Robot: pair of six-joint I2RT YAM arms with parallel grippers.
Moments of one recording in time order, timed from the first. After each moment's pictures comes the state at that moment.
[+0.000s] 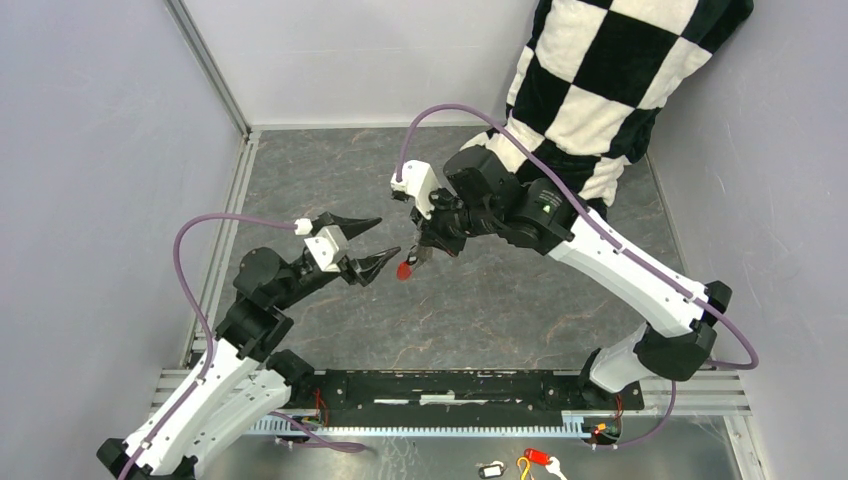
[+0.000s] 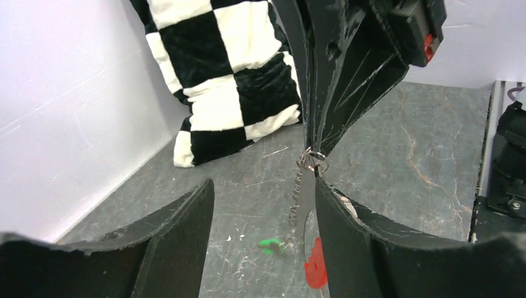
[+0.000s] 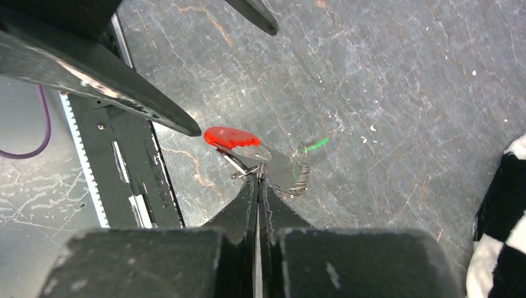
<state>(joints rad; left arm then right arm) -0.59 0.58 0.65 0.09 0.41 0.16 0.98 1.50 1.77 -0.92 -0.22 -0.20</state>
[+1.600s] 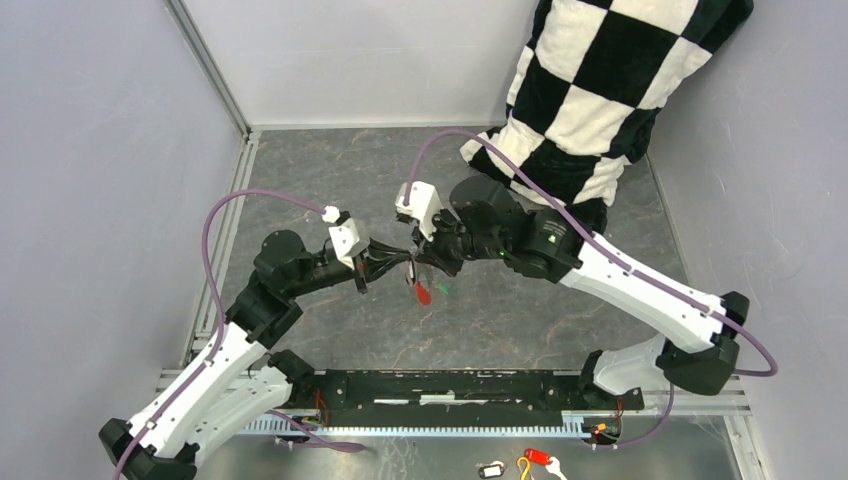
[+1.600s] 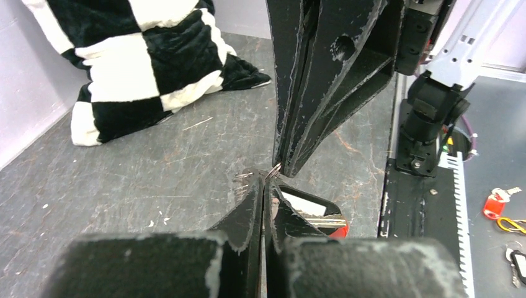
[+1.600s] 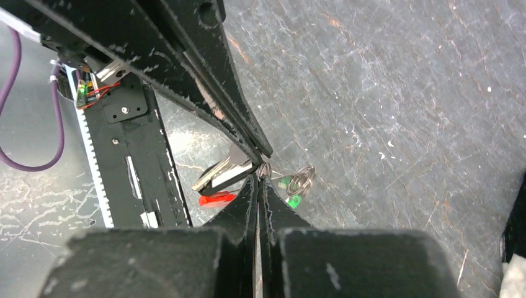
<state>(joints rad) -0.60 0.70 0.71 -0.04 0.59 0.08 1.06 1.41 1.58 -0.76 -0.14 -0.13</state>
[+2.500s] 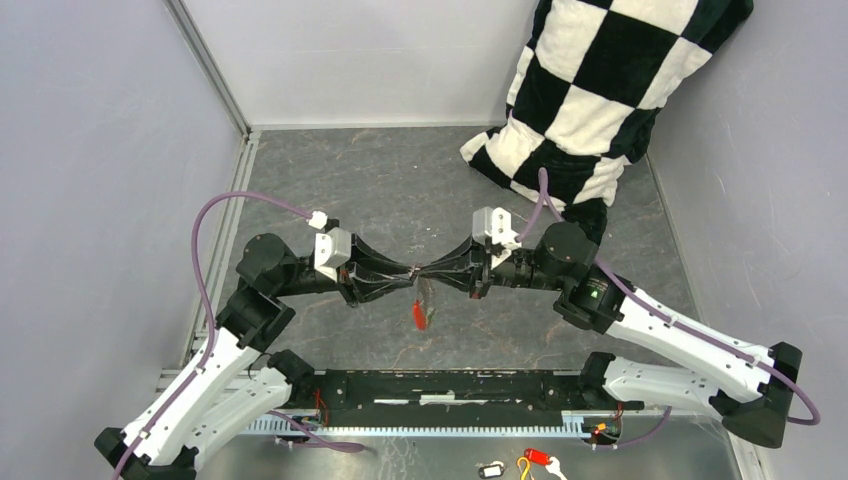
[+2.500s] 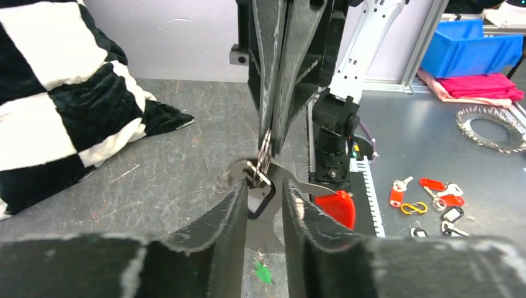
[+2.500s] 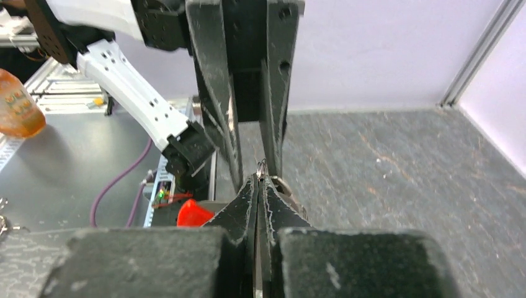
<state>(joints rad) -0.60 0.66 0.75 0.03 0.87 -0.06 1.00 0.97 0.92 0.13 -0.48 -0.01</state>
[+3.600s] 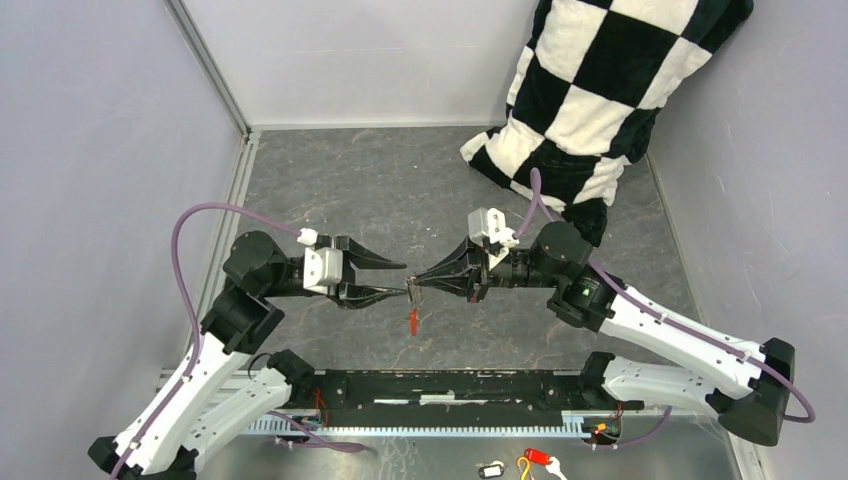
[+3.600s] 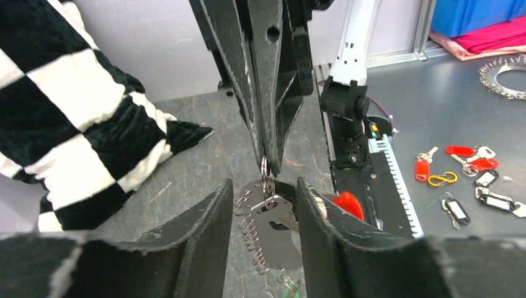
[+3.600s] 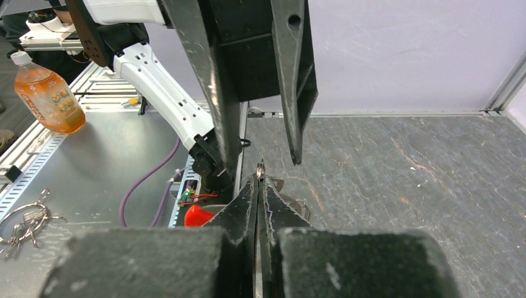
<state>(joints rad) -0.60 0.65 0.84 -0.11 0.94 0.17 0.98 0.99 0.88 0.24 -0.59 0.07</state>
